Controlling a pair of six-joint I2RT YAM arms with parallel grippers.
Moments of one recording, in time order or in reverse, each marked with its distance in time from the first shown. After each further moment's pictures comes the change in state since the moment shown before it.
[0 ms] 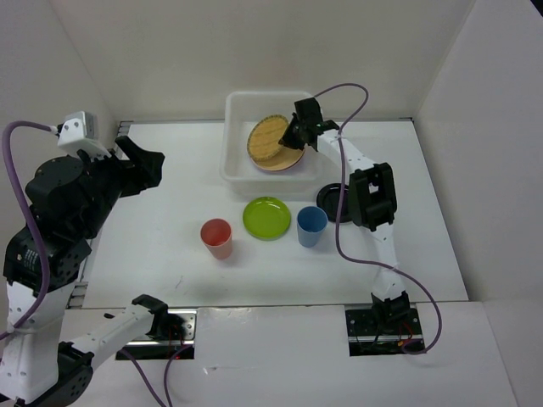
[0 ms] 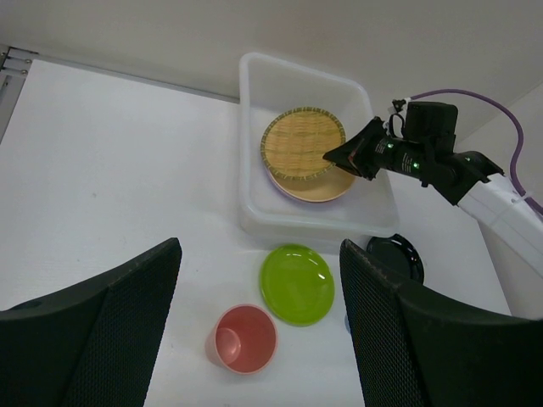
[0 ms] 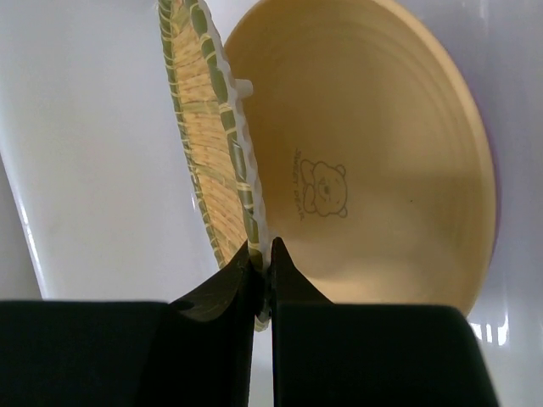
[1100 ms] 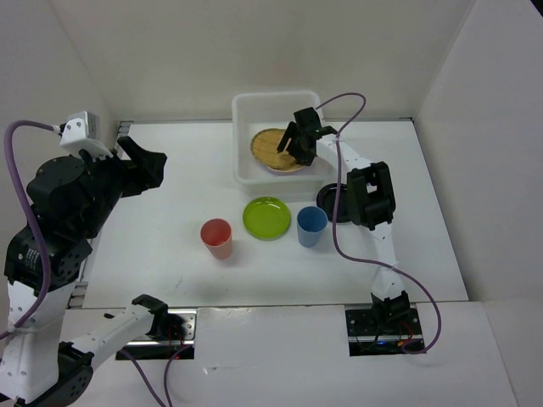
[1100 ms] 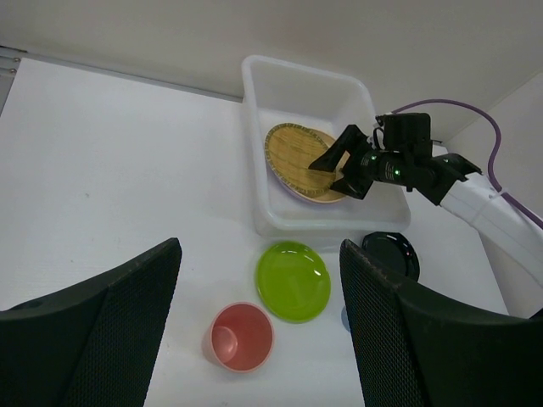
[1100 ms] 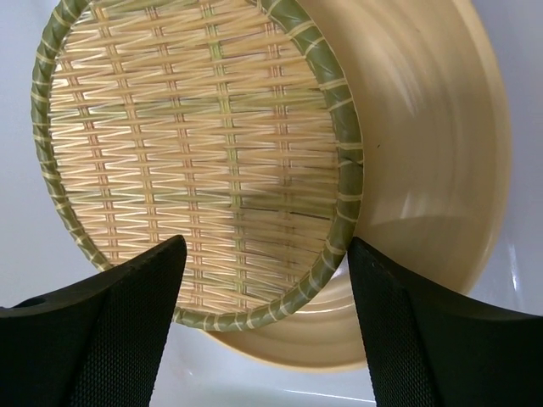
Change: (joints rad) left arm 0.000 0.001 -0.003 0.002 0.020 0.000; right arm -0.007 0.027 -0.055 -0.069 0.069 -0.026
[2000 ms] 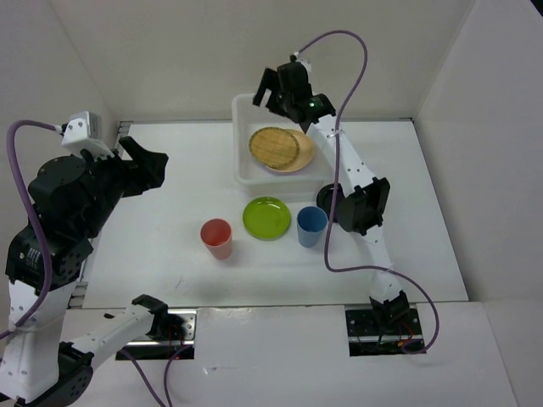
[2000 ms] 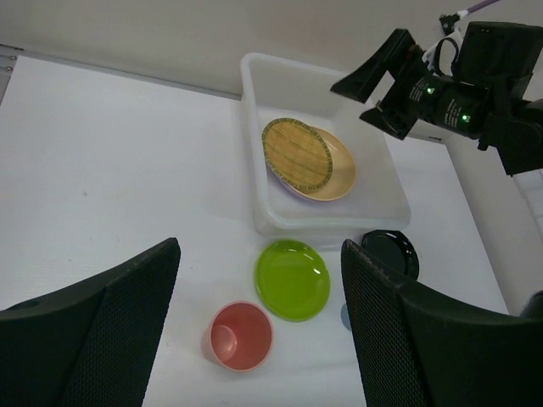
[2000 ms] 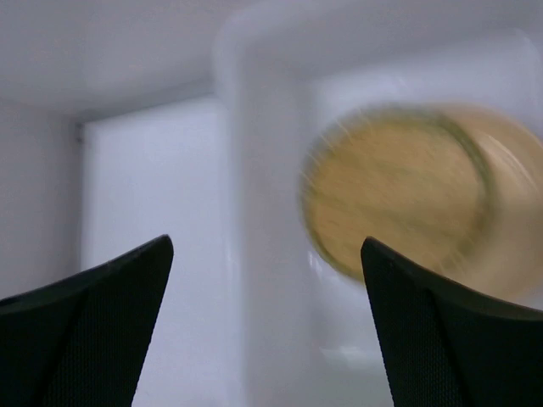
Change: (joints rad) left arm 0.000 -0.001 -0.010 0.006 0.009 0.000; right arm 0.136 0.076 0.724 -0.266 0.125 -0.110
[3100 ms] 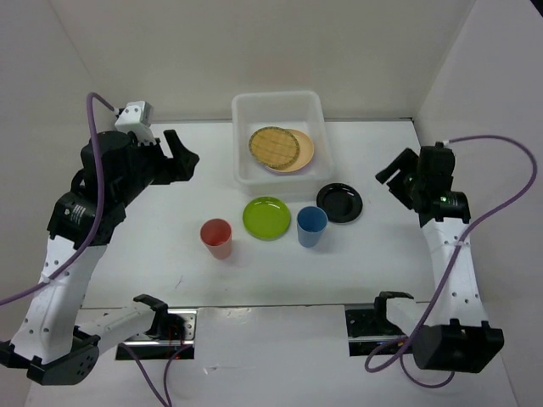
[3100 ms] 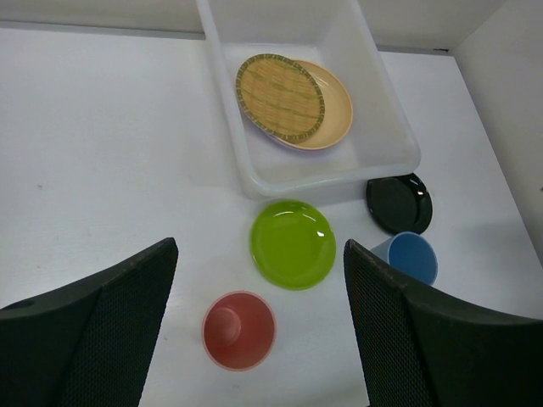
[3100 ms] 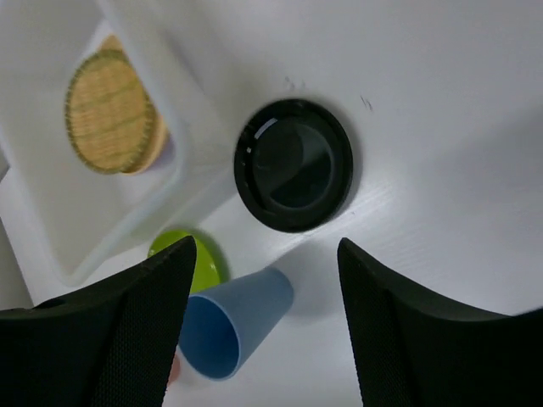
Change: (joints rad) left arm 0.008 0.124 -0.079 0.075 0.160 0.076; right arm -0.563 -1.426 -1.555 -0.007 -0.120 0.007
